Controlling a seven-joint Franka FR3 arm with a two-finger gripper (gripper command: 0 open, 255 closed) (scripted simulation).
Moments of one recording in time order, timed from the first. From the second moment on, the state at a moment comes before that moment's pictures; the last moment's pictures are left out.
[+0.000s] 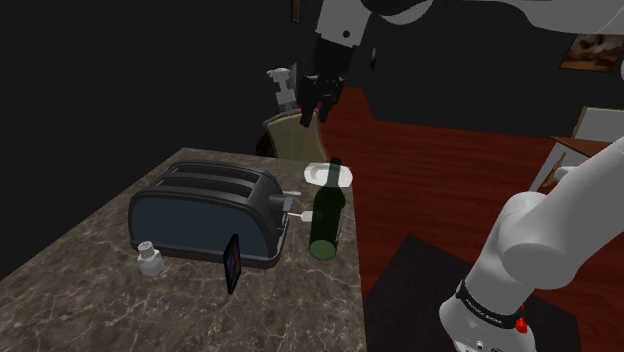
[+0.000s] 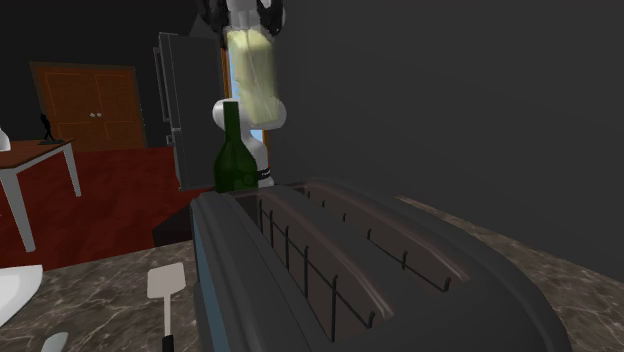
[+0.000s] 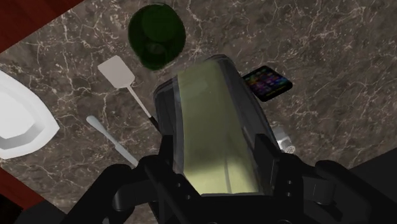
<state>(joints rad) 0.02 -0.36 0.20 -1.97 0.14 1.79 0.13</state>
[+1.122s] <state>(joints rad) -0.12 0.01 -0.01 -1.57 0.12 1.73 -0.21</state>
